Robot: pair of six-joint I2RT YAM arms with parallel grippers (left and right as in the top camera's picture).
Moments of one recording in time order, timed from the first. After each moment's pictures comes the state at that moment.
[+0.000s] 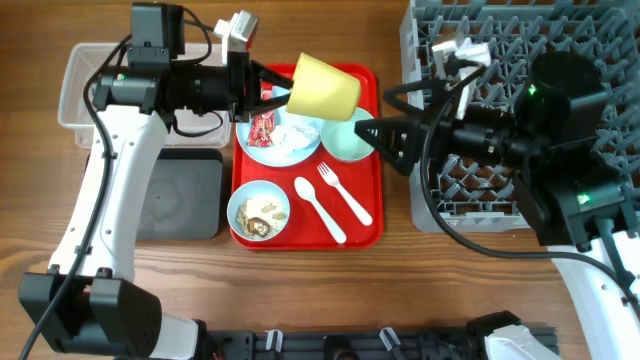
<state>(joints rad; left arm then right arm) -0.09 1.64 1.56 -0.85 1.40 -0.44 0.27 1.17 1.35 -0.50 -0.90 0.29</state>
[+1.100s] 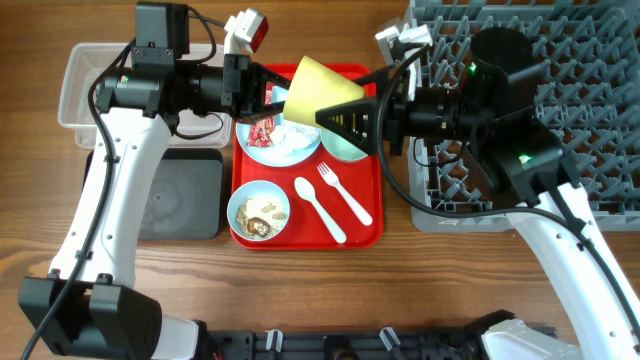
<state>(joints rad) -0.12 1.62 1.56 -0.82 1.55 -0.41 0.38 1.32 1.35 -0.30 -0.99 0.38</state>
